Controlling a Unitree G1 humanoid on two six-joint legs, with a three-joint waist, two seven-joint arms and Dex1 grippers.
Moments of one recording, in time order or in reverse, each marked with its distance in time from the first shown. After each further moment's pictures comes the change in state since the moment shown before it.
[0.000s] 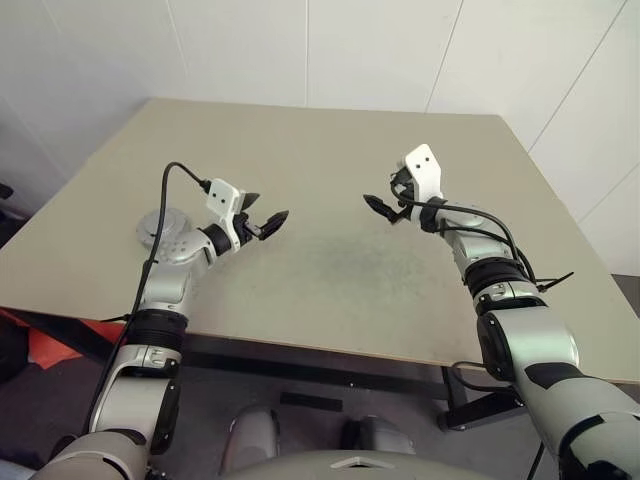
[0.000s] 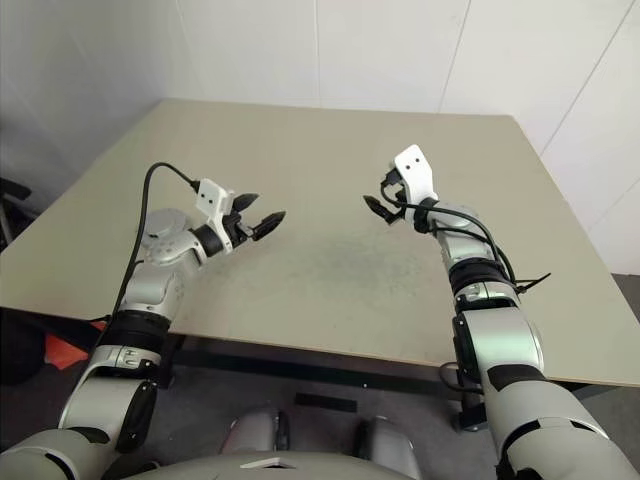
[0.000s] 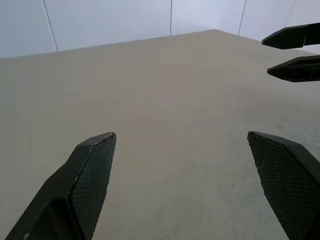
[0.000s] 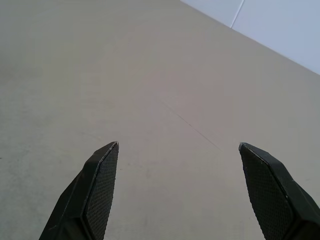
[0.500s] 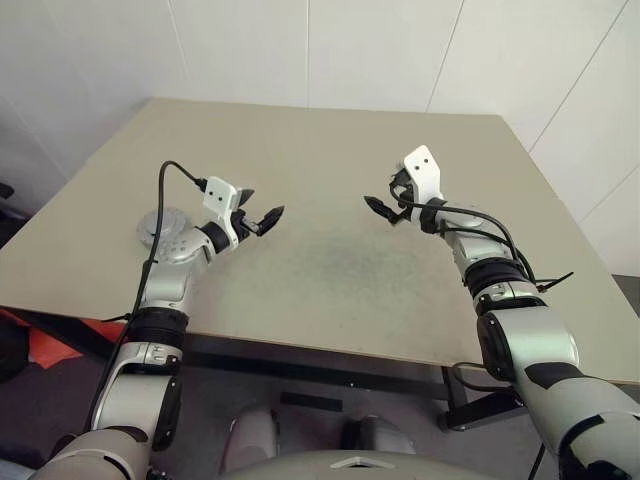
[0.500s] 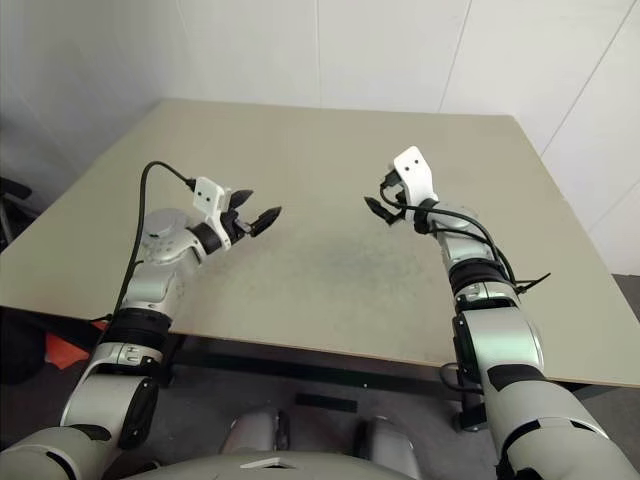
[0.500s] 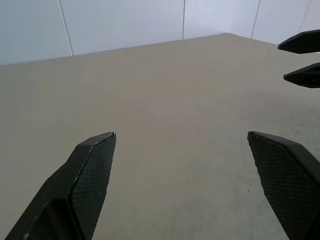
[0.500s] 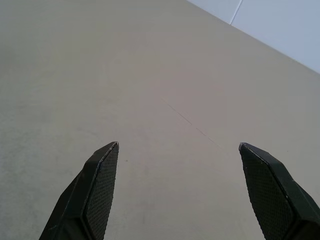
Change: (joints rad) left arm -0.018 -0.006 0.011 0.039 0.012 -0.049 0.036; right arm 0.000 0.000 0.000 0.009 -0.019 -0.004 -0.010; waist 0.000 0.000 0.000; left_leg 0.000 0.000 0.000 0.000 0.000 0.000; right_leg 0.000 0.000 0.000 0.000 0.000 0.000
